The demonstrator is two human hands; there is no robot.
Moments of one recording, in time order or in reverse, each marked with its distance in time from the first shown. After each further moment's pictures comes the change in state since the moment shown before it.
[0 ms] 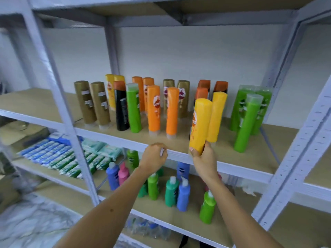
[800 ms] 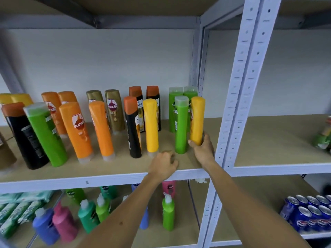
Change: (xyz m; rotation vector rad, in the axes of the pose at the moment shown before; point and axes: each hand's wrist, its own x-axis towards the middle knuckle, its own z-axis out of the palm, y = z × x) left_hand 0.066 0.148 0.147 -0.065 -0.303 0.279; right_hand 0.082 0.092 -0.147 0.037 0.323 0.345
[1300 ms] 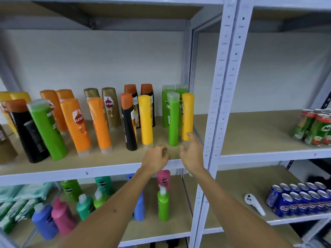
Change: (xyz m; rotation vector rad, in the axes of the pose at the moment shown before) left_hand -0.031 0.014 -0.022 -0.055 0.006 -0.020; right_hand -0.078 -0.011 -0.005 -0.291 0.093 -0.345
